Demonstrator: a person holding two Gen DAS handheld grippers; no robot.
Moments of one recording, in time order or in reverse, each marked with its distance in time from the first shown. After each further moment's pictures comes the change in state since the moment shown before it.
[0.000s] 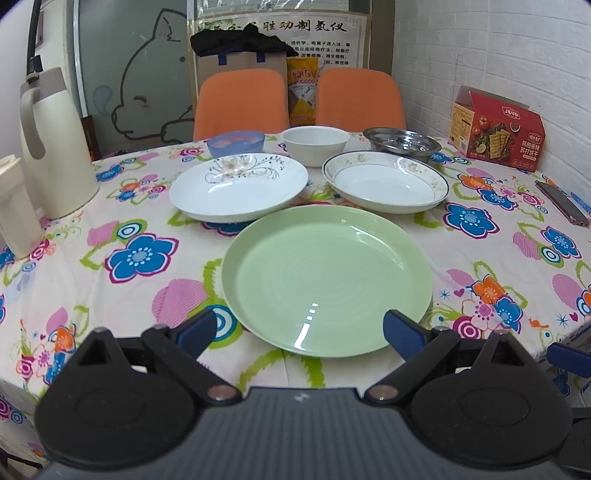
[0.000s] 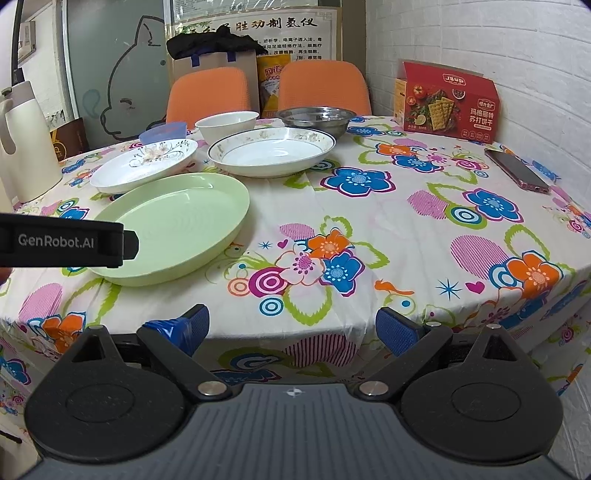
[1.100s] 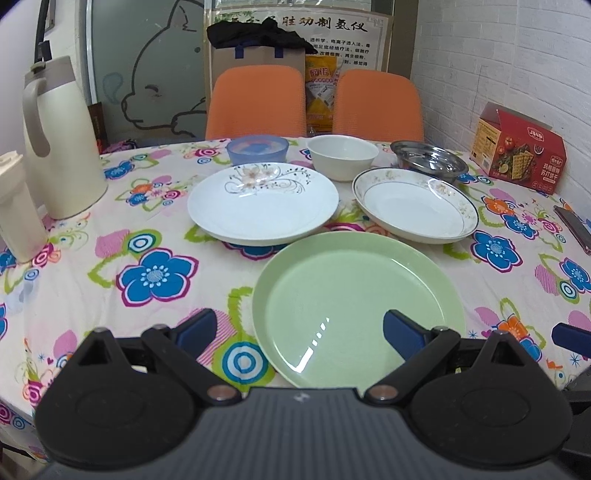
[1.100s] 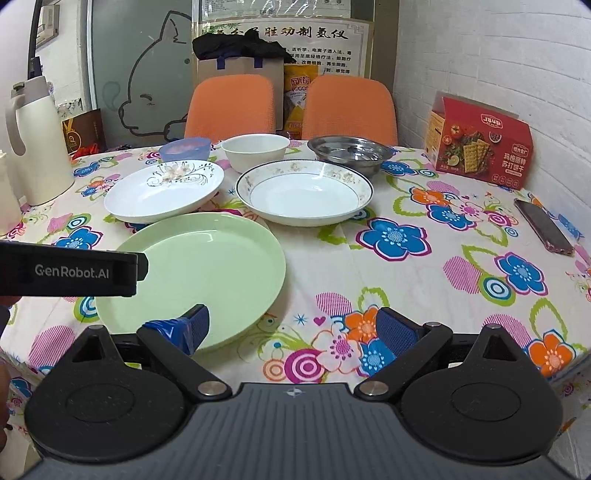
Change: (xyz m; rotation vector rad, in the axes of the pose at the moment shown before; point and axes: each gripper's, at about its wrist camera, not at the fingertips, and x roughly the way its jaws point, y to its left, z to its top) left arm 0.018 0.029 0.035 -0.057 0.023 0.016; right arm 0.016 0.030 0.056 -0.095 -0.014 0.027
